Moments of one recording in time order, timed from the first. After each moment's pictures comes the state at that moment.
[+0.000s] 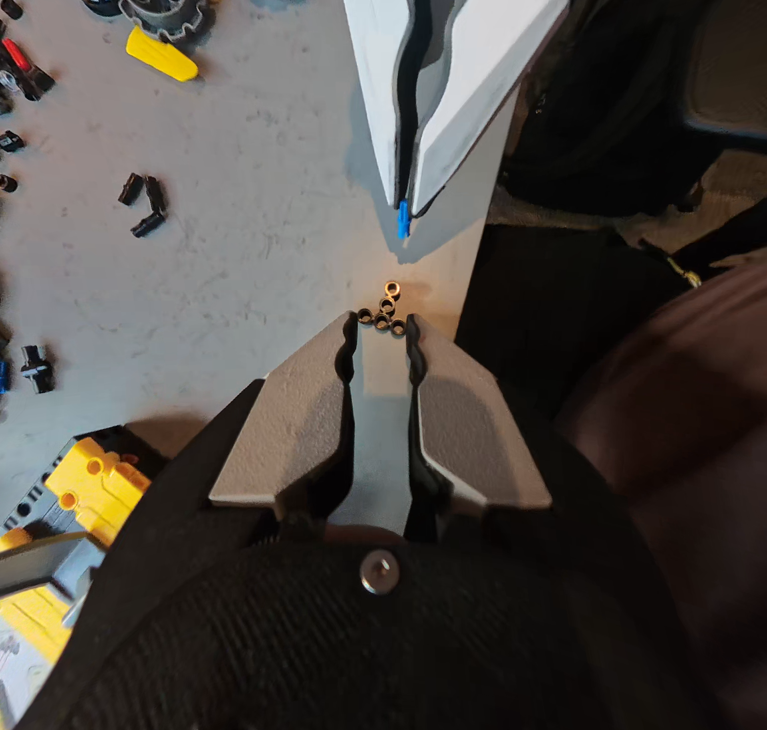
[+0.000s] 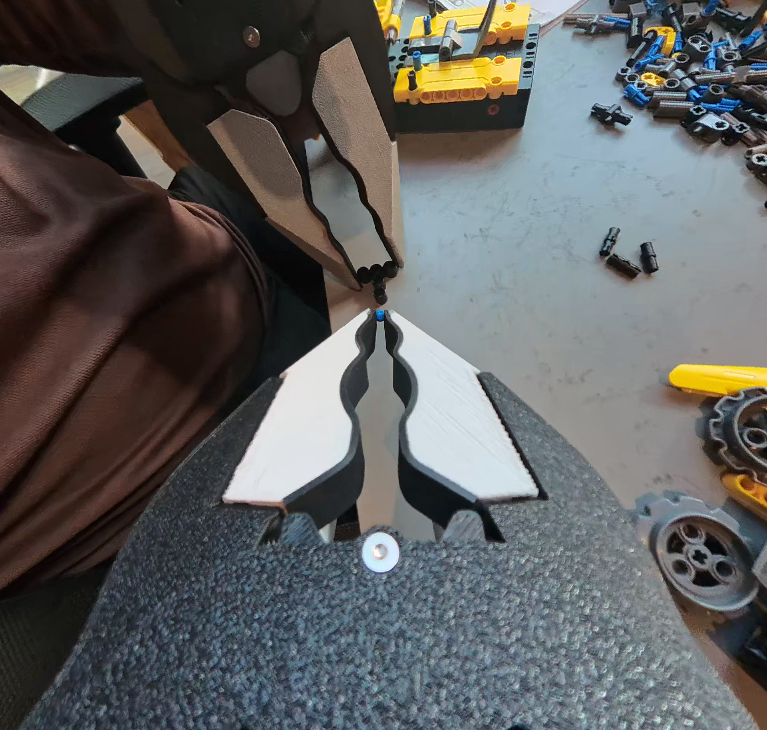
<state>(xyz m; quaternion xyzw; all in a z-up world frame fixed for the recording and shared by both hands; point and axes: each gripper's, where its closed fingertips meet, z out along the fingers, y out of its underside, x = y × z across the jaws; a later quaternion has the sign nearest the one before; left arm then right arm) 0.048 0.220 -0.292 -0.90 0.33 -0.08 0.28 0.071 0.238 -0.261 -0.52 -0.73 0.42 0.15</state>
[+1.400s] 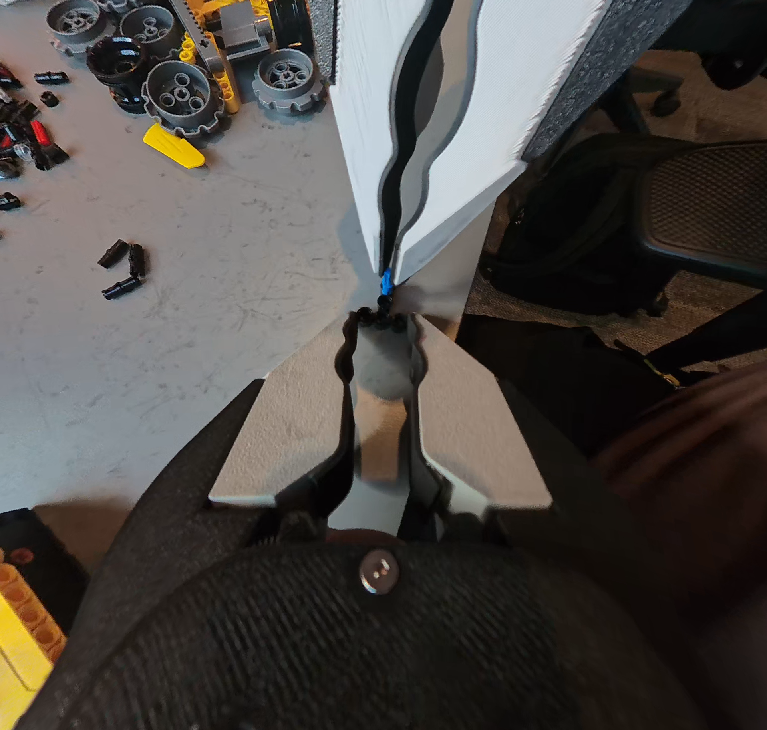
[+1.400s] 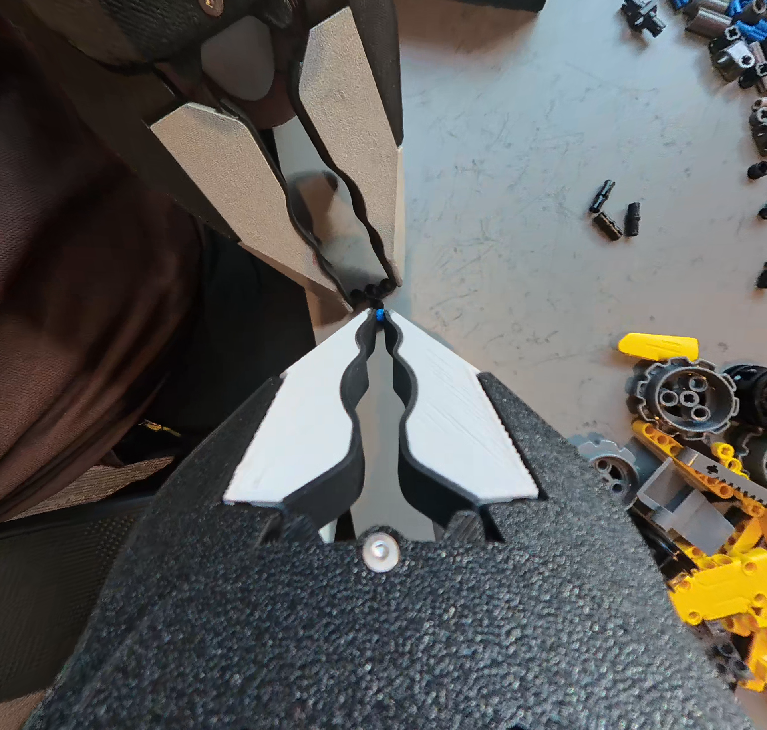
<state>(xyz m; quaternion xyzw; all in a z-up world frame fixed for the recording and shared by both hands) 0.083 0.245 -0.292 -0.87 0.28 -0.13 0.38 0.084 0.249 -0.276 -0.53 -0.81 0.24 0.13</state>
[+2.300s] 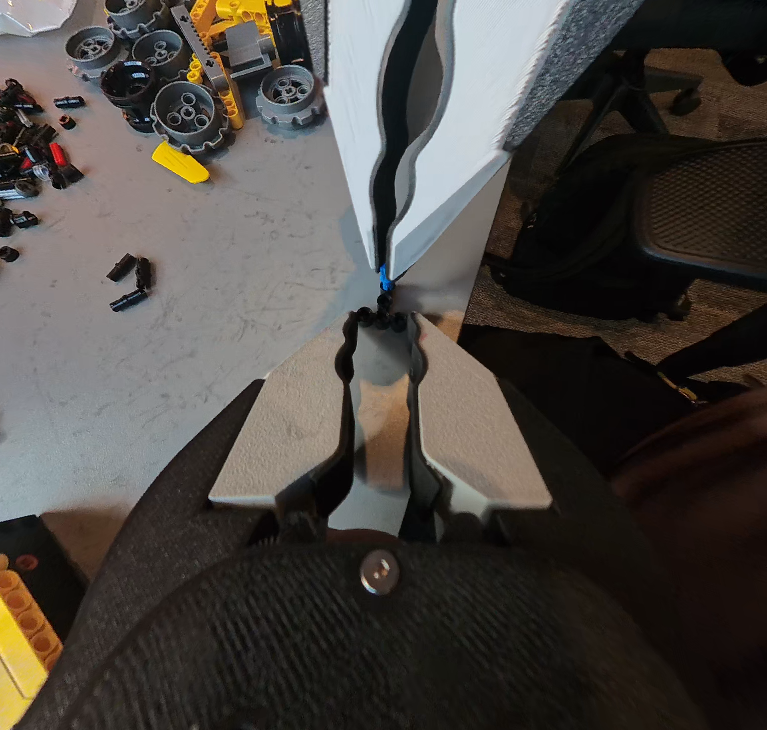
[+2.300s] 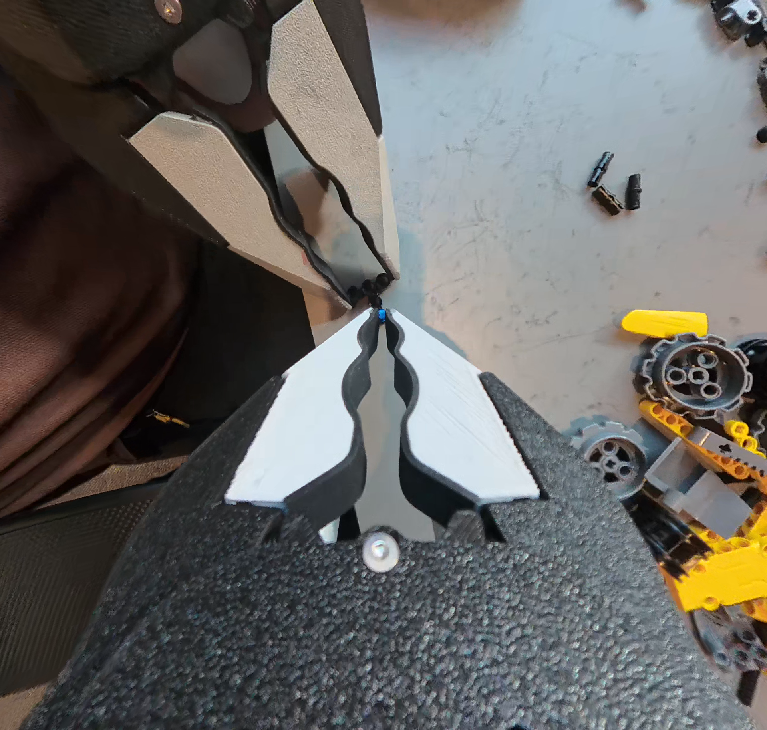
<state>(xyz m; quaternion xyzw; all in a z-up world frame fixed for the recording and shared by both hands) 0.086 0.248 -0.291 -0.87 0.29 -0.11 0.40 0.089 0.254 -0.277 -0.54 -0.79 0.25 0.13</state>
